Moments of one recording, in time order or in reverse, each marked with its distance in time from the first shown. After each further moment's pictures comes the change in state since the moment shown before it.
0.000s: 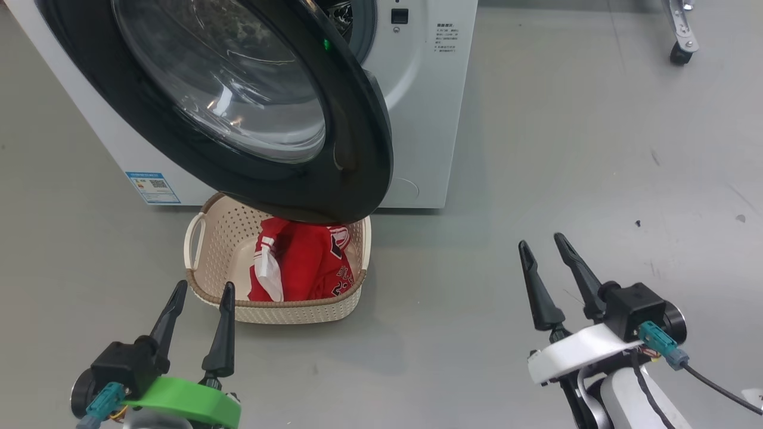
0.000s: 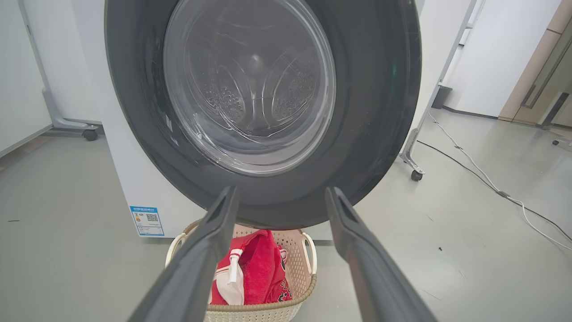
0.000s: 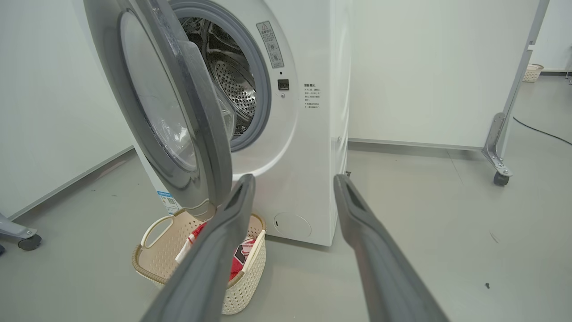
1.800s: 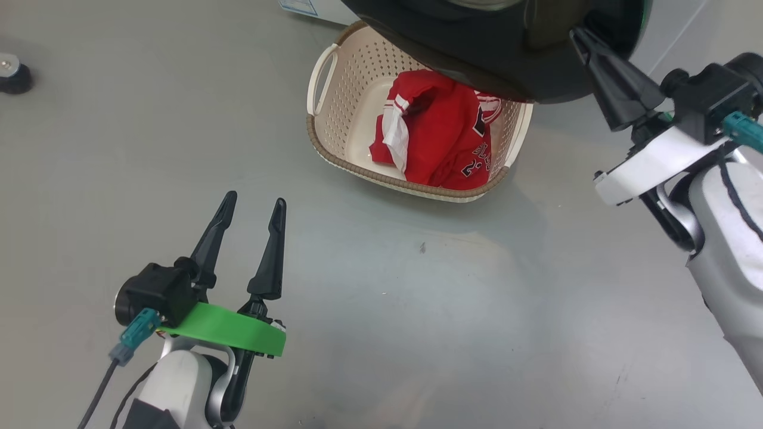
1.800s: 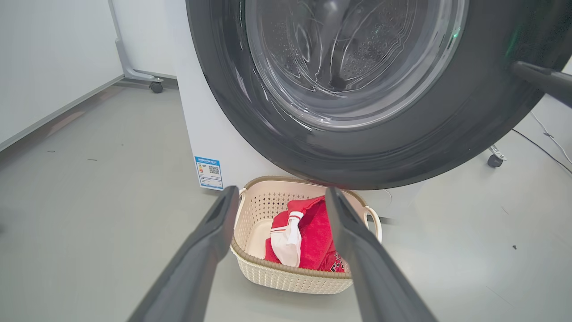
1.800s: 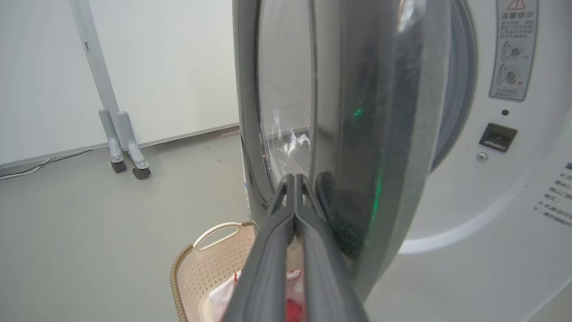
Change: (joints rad) left arm -0.214 -0.082 -0.070 -0.003 0.015 -0.018 -0.003; right arm -0.574 -0.317 0.194 0.061 0.074 0.009 0.063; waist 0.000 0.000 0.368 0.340
